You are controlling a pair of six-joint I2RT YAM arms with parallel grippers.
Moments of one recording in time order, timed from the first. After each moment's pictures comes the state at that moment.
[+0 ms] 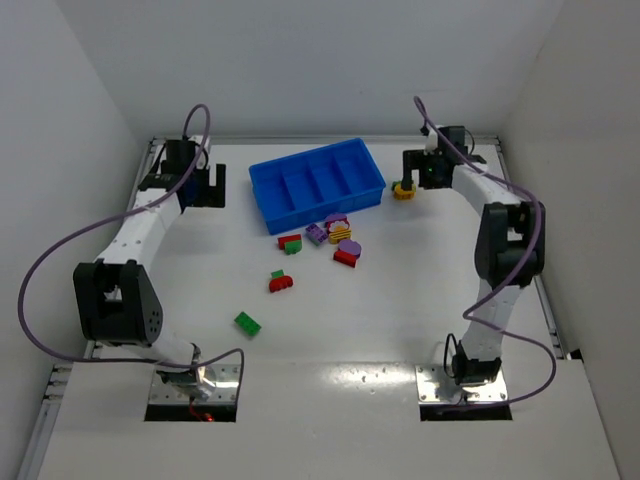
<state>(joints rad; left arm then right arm) -0.01 1.53 1.28 -0.54 -0.12 0.03 0.01 1.98 1.49 -0.33 -0.14 -0.02</state>
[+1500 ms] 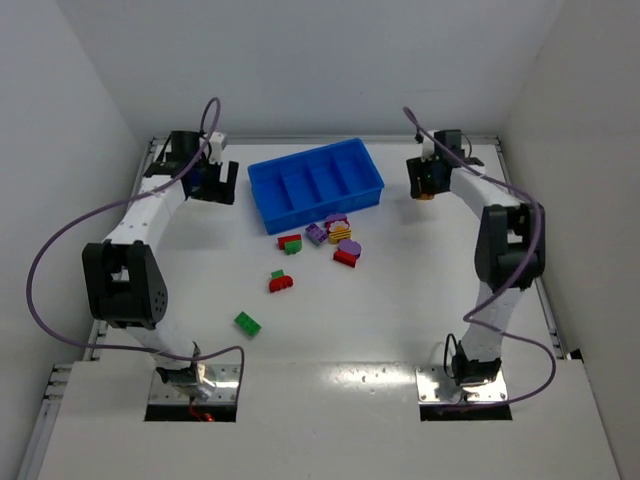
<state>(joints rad) -0.01 1.65 1.39 -0.59 0.07 0.14 0.06 2.03 1.48 -0.36 -0.02 -0.15</state>
